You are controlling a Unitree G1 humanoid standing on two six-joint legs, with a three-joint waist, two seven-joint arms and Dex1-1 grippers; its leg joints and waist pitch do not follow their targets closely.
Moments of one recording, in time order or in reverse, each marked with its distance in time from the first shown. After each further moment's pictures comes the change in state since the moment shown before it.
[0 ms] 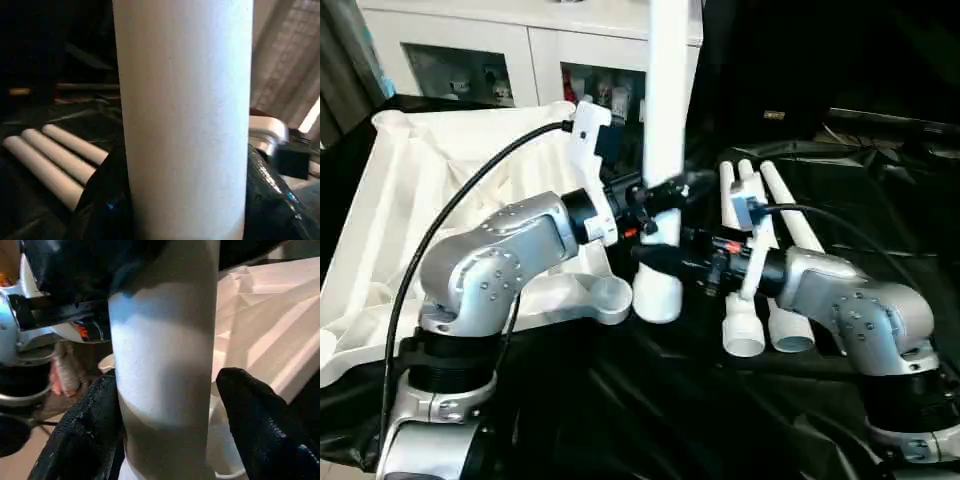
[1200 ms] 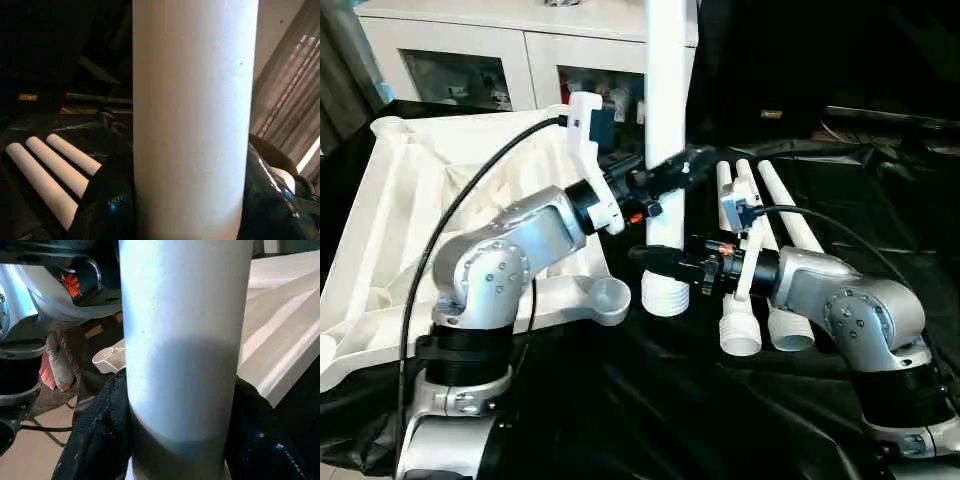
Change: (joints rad) left arm -0.021 -0.096 0.070 0.053 -0.031 -0.011 0.113; right arm -0.018 0.005 0.036 0.028 -0.042 -0.023 -0.023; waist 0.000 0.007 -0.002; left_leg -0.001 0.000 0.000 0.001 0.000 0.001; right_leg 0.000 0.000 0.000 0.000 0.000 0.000
